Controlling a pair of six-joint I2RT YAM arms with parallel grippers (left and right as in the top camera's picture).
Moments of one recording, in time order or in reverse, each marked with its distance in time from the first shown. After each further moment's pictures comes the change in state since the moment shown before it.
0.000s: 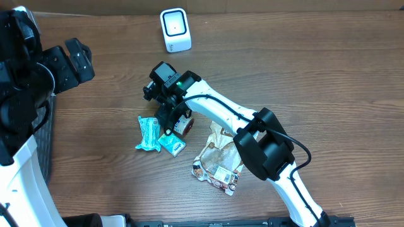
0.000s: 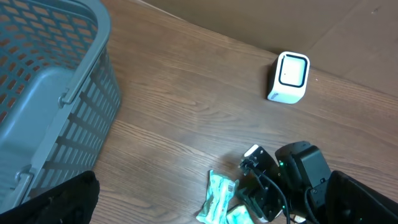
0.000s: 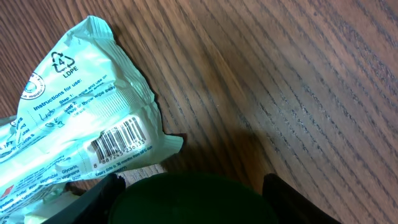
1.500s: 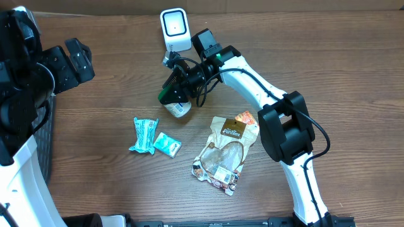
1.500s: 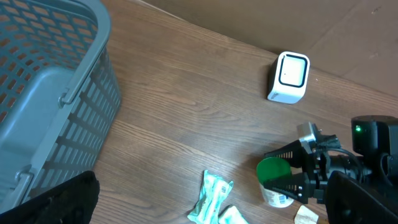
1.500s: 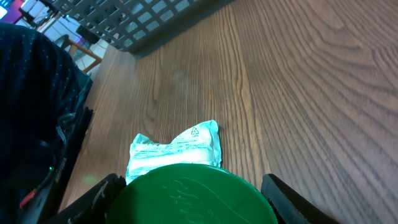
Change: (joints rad) left arm 0.000 0.000 0.000 0.000 0.000 0.000; right arm -0.256 0.000 0.001 0.170 -0.874 -0.282
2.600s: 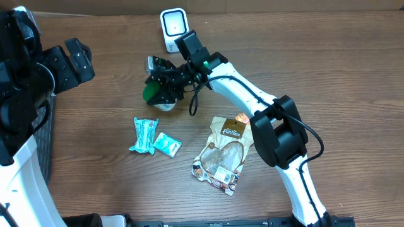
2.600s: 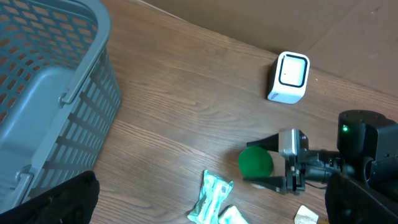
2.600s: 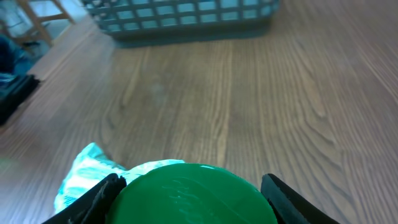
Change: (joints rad) left arm 0.000 0.000 0.000 0.000 0.000 0.000; right arm 0.074 0.000 0.000 0.206 0.068 -0.220
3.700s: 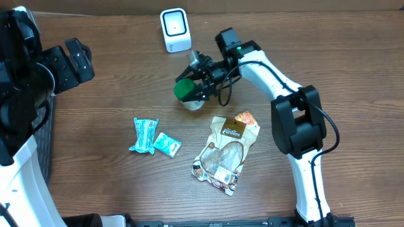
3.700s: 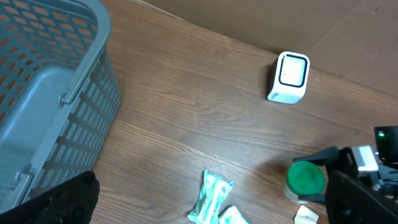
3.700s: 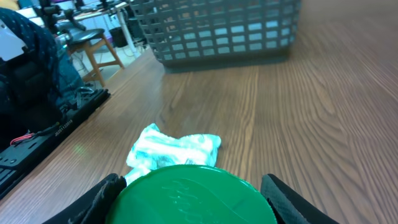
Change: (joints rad) left arm 0.000 0.000 0.000 0.000 0.000 0.000; right arm -0.213 0.000 -0.043 -0.391 -0.353 -0.446
